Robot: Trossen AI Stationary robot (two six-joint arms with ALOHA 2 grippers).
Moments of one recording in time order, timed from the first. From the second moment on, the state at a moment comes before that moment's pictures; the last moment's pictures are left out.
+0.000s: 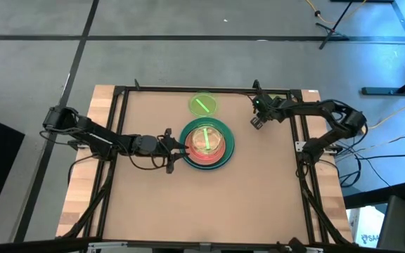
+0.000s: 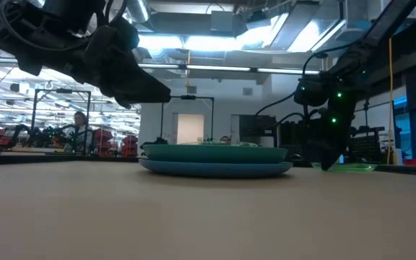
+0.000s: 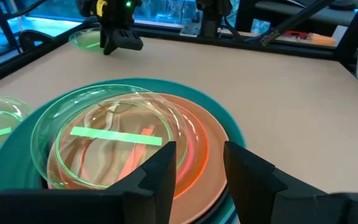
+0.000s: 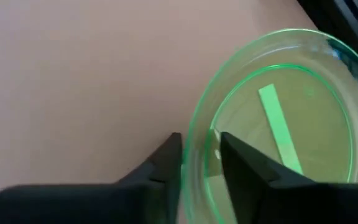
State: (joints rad) left arm -0.10 1.37 0.36 0.71 -0.24 -0.17; right arm -0.74 1.53 0.65 -0.31 0.32 -0.03
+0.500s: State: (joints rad) left arm -0.10 1.37 0.36 0.71 -0.24 -0.18; right arm -0.53 1.41 0.68 -0.34 0.35 -0.09
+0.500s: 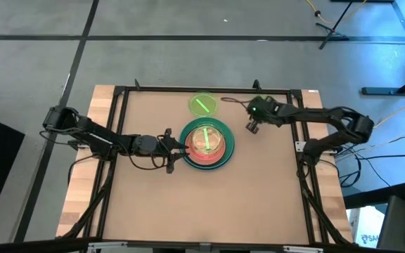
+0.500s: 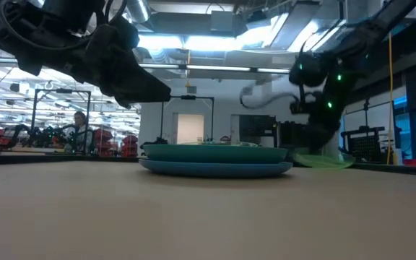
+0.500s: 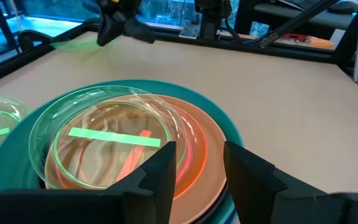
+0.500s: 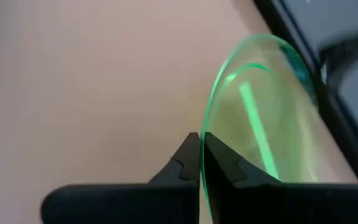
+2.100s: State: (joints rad) left arm 0.01 1.37 0.48 0.56 -0.27 -0.02; right arm 0.08 1.62 0.72 0.30 0.14 -0.21
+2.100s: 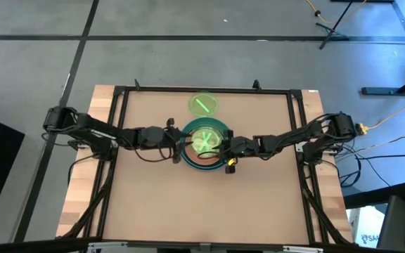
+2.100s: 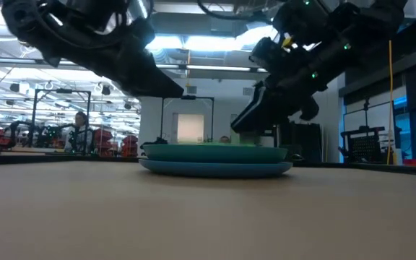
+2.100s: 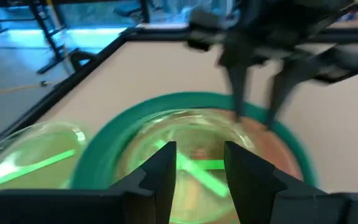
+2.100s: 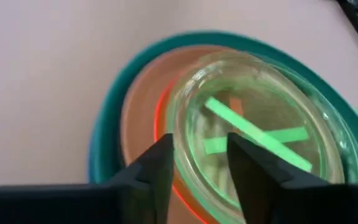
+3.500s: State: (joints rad) left arm 0.79 2.04 1.30 -0.26 0.11 -0.11; right arm -0.04 1.41 0.68 0.08 0.32 -0.24
